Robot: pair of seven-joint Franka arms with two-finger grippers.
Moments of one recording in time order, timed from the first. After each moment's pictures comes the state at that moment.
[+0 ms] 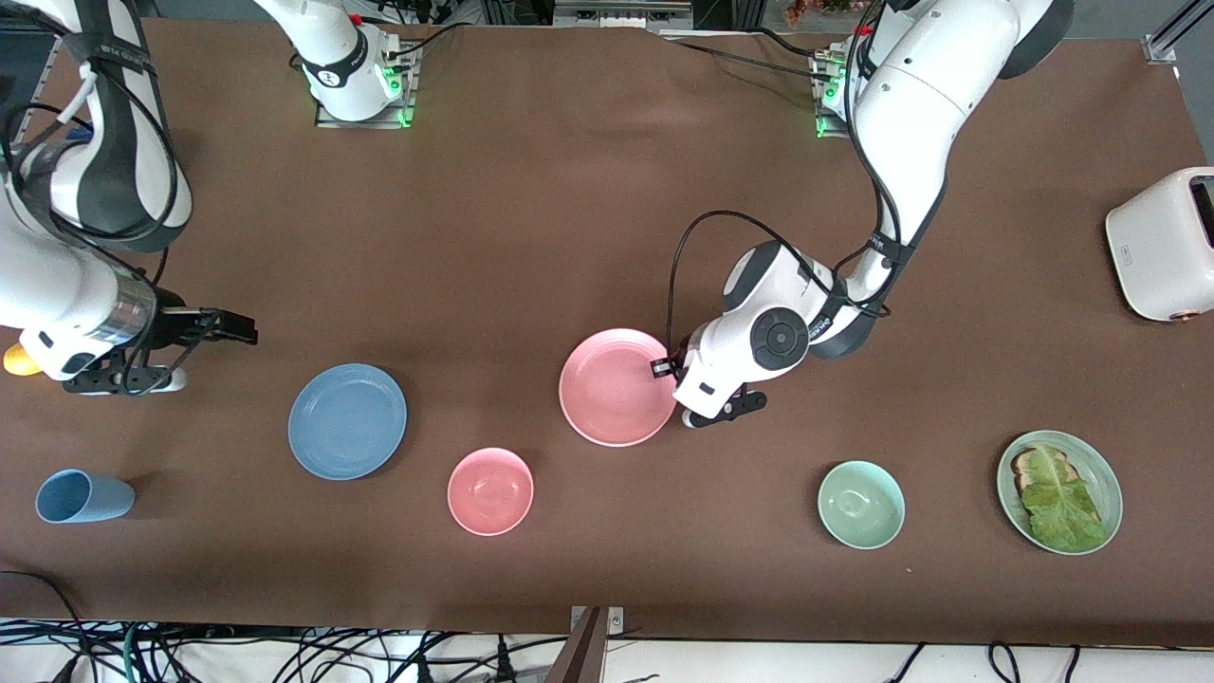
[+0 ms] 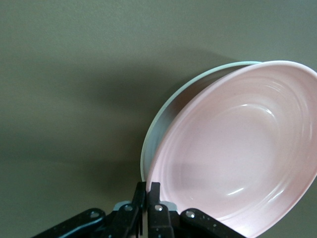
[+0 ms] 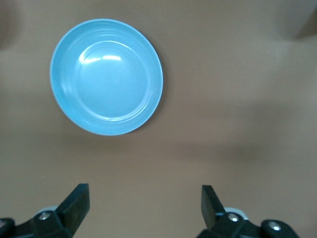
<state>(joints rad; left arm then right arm) -0.25 0.82 -0.35 -1.43 -0.10 2.17 -0.76 -0.05 0.31 0.02 -1.77 0.02 1.99 -0.10</state>
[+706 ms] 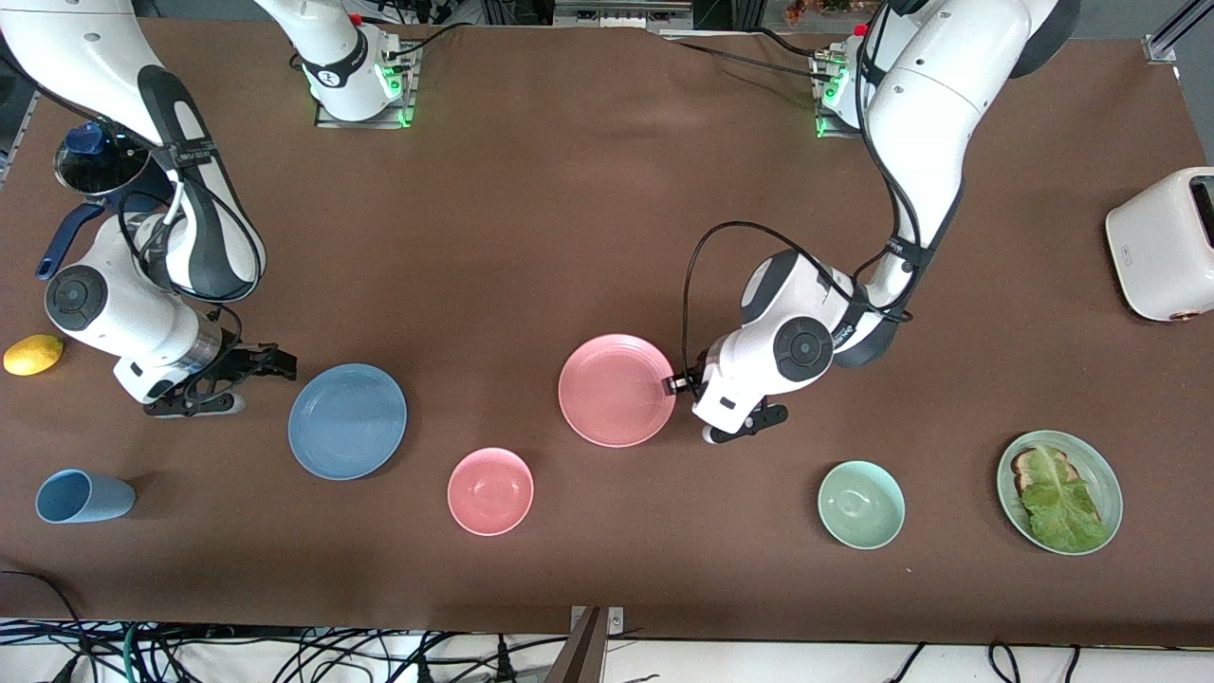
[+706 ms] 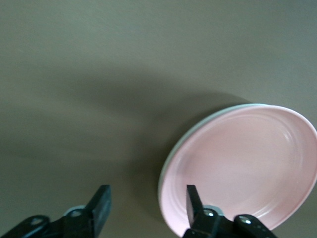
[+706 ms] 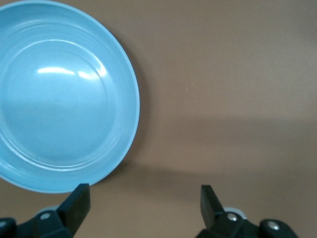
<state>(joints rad) -0.23 0.80 -0.30 -1.39 -0.09 2.13 -0.74 -0.07 0.47 0.02 -1.91 0.02 2.38 -0.14</state>
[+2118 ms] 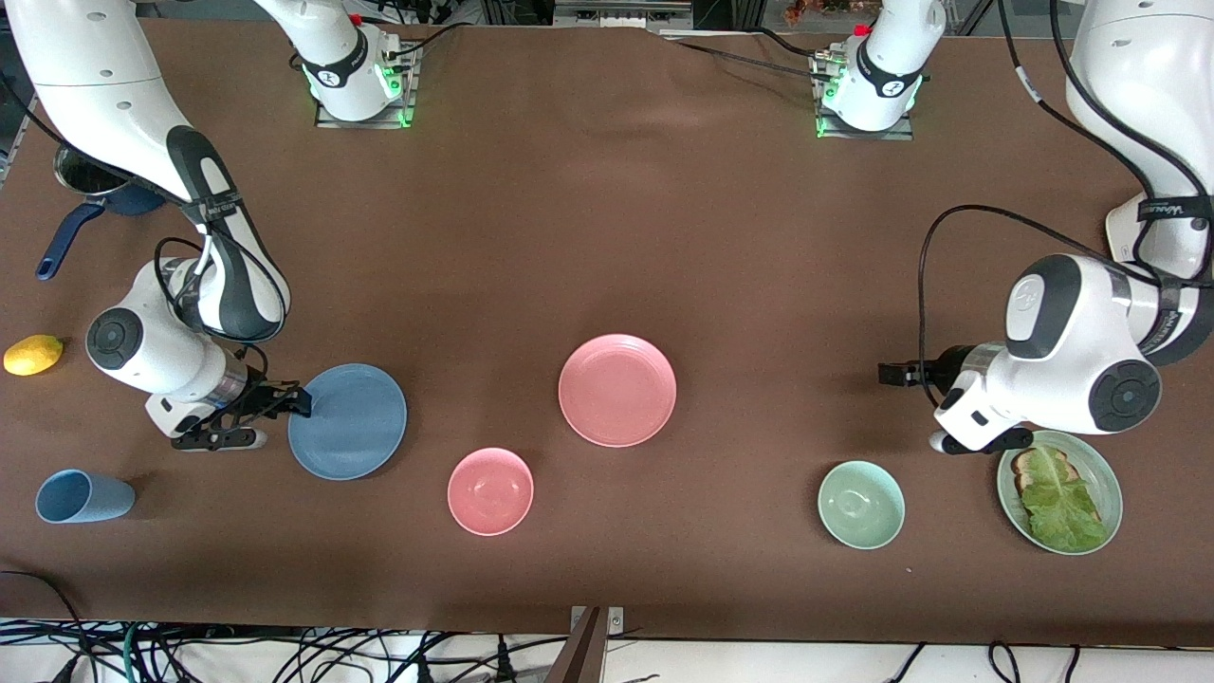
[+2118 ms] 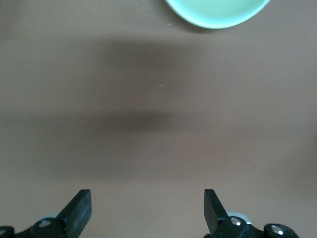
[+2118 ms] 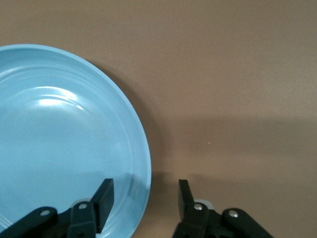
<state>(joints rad) 0.19 0.60 -0.29 -1.42 0.04 1.65 -0.19 -0.06 0.66 0.04 -1.76 0.05 2.46 -0.12</state>
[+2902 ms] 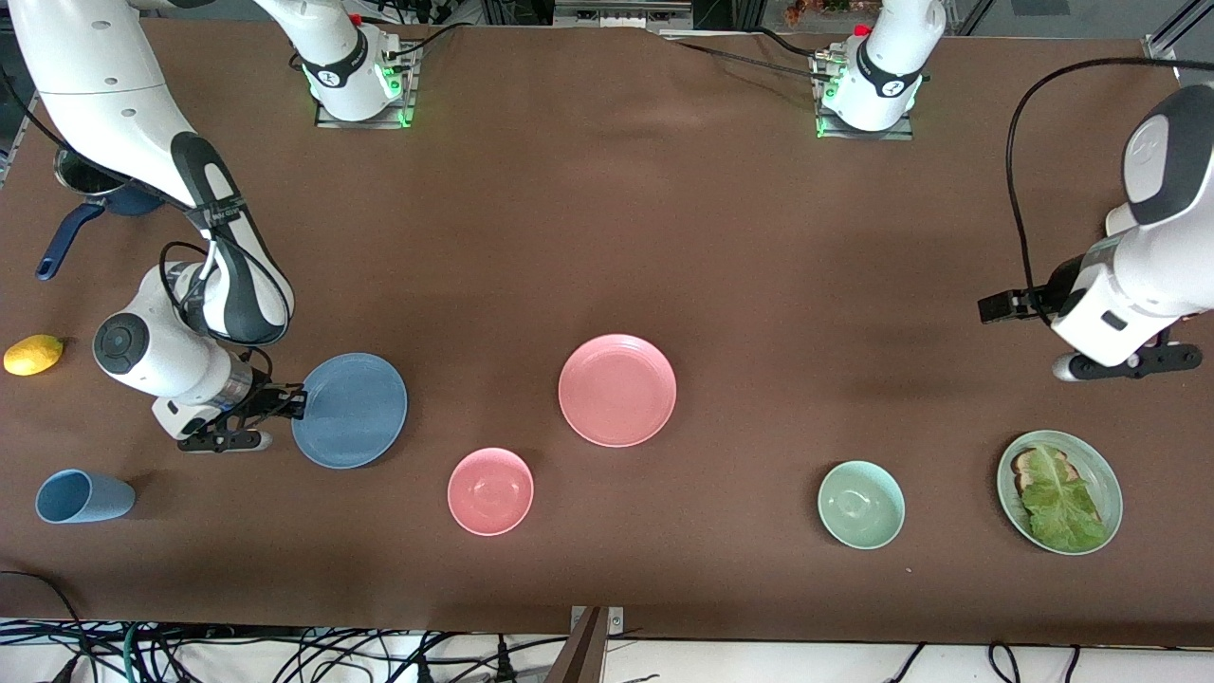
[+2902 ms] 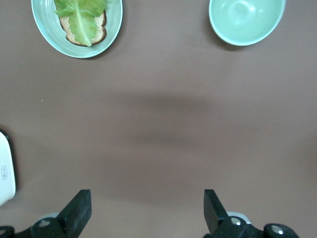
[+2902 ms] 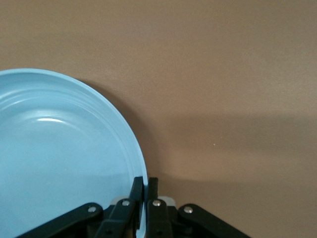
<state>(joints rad) 0.12 0.21 -0.14 -1.53 0.05 1.58 -0.18 -0.06 0.66 0.05 -1.75 0.06 2.44 -0.12</state>
